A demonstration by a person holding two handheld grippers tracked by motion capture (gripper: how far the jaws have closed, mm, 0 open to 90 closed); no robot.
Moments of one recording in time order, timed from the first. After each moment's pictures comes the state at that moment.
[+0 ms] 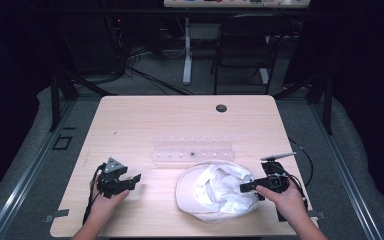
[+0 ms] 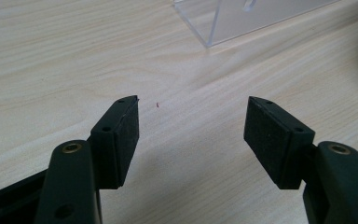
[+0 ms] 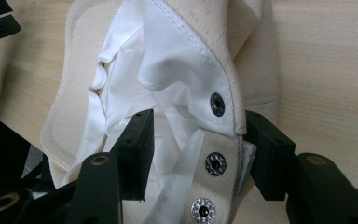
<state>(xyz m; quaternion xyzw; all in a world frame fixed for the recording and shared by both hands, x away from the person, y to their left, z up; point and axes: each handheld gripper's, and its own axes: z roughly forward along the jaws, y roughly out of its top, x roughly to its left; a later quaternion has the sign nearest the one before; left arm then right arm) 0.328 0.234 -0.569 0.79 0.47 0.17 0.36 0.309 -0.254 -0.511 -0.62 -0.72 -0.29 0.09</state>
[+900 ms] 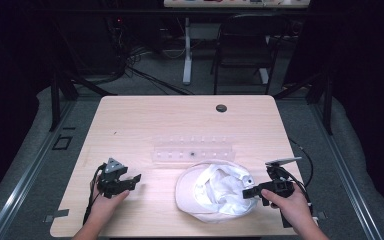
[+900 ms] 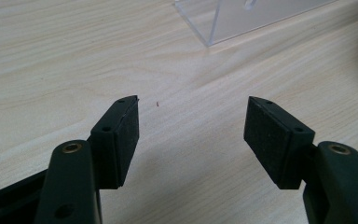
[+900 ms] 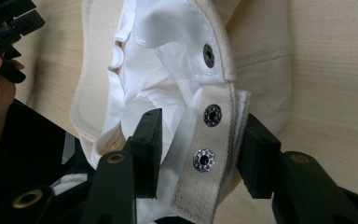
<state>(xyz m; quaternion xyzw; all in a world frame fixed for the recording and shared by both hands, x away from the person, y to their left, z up) 0.328 0.233 -0.570 0.79 0.47 0.17 0.36 0.297 -0.263 -0.509 -0.64 -0.70 -0.29 0.15</state>
